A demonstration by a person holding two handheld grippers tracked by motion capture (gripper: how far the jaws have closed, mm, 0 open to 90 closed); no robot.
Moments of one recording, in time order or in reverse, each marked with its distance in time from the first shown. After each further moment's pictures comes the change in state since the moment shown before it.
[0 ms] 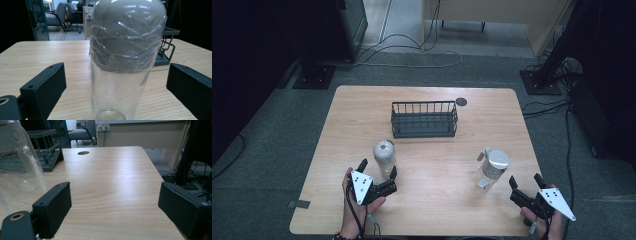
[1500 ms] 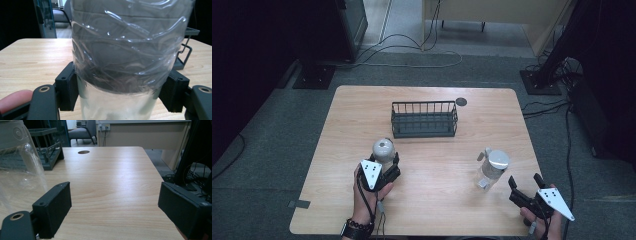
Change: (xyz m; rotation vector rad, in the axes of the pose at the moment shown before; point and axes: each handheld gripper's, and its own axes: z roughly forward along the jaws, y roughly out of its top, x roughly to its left) left arm -0.009 0.004 0.038 0.022 0.071 -0.016; right arm 0.002 0.000 0.000 0.001 -0.001 -0.021
